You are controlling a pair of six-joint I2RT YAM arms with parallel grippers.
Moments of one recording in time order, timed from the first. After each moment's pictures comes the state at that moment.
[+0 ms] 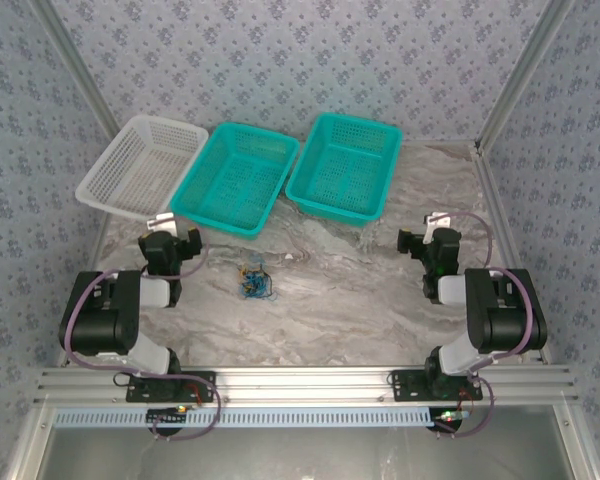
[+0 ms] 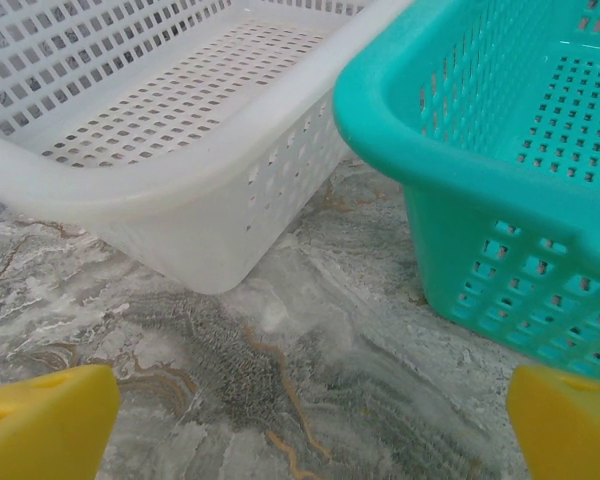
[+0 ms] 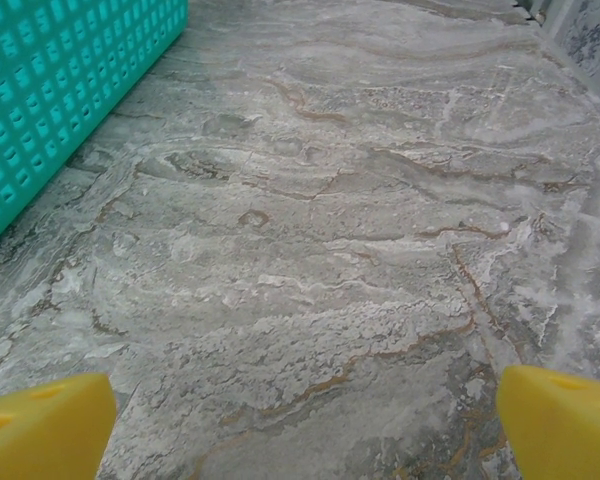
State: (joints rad) left arm -0.01 1.52 0.35 0.79 -0.21 -0.06; right arm -0.02 1.52 0.37 0.71 0.07 0.00
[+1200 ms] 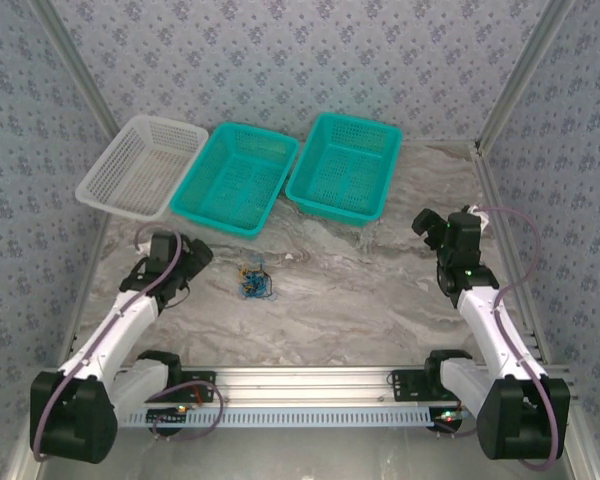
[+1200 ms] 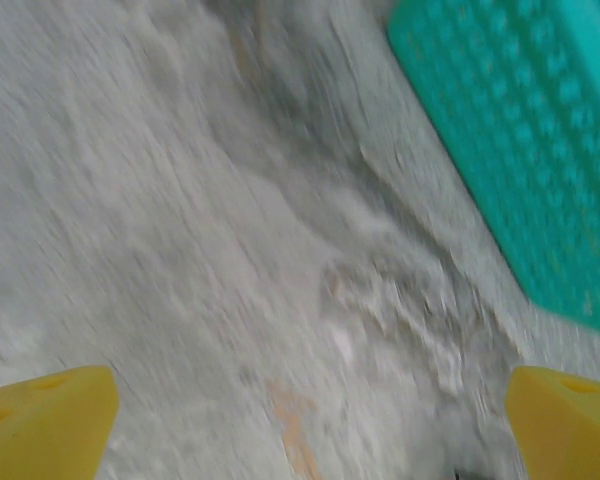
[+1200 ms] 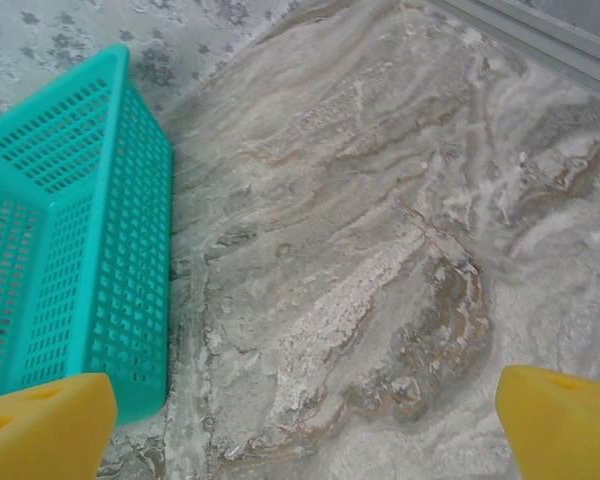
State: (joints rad) left arm -0.22 0.98 0.57 -0.48 -0.14 -0.89; right arm 0.01 0.97 0.60 -0.19 0.16 0.62
